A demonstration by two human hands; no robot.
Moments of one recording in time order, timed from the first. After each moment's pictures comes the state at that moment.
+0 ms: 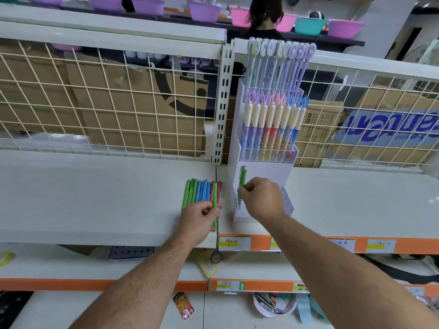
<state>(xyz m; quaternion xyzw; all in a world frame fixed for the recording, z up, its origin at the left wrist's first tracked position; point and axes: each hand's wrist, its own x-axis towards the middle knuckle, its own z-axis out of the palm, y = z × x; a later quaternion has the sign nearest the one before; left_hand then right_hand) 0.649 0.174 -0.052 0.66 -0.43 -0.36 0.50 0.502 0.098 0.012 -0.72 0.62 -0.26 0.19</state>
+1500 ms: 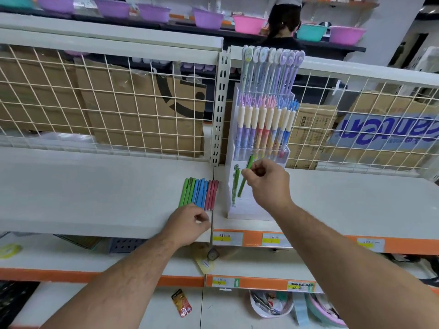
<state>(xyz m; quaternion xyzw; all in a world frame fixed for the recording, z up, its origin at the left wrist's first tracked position) 0.664 0.194 -0.053 0.73 -0.59 -0.22 0.29 0.474 0.113 0.058 -0.68 0.51 -0.41 0.31</state>
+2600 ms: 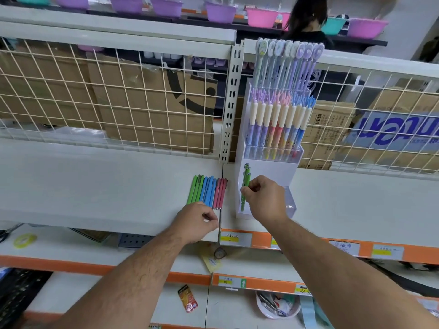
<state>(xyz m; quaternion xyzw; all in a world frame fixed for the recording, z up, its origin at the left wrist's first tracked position) 0.667 0.189 -0.057 0.71 -0.59 -0.23 0.29 0.492 0.110 0.009 -0.71 0.56 -0.33 0.26</state>
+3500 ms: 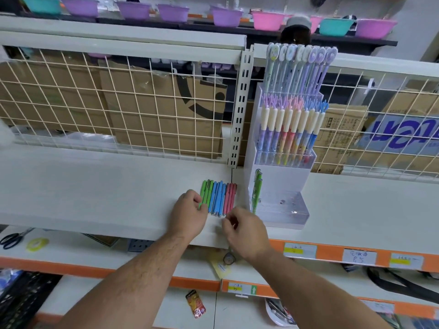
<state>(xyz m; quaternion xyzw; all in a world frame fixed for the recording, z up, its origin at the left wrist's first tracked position) 0.693 0.182 -0.053 0.79 -0.43 -0.13 0.41 0.526 0.156 -0.043 -0.82 0.46 -0.24 0.24</state>
